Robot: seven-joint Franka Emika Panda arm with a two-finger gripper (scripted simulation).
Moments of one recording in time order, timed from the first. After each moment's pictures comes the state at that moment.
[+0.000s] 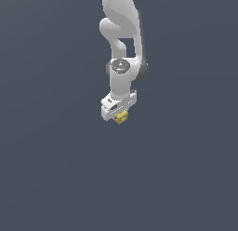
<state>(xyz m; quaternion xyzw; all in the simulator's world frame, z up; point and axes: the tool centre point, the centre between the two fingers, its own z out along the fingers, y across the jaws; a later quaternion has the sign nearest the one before) -0.091 0.005 0.090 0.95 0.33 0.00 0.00</state>
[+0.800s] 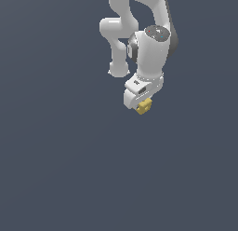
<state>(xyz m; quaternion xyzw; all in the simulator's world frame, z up) -0.075 0.106 0.197 0.94 0.33 0.00 0.00</state>
